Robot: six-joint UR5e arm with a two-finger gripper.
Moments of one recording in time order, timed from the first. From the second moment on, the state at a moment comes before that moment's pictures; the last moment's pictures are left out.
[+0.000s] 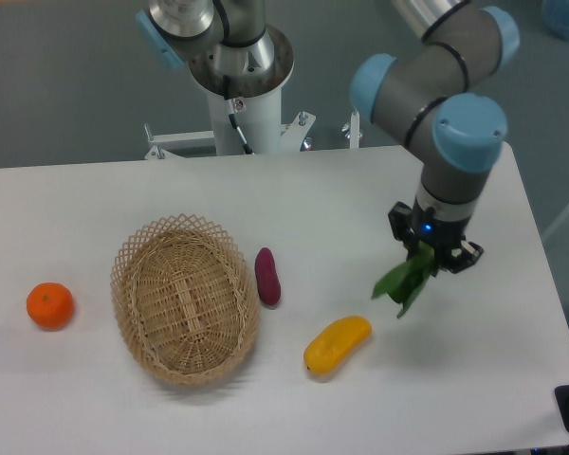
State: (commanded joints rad) arm 2.65 -2.02 -1.41 -1.17 1.55 1.31
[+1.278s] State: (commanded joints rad) arm 2.65 -2.08 -1.36 -1.18 1.55 1.33
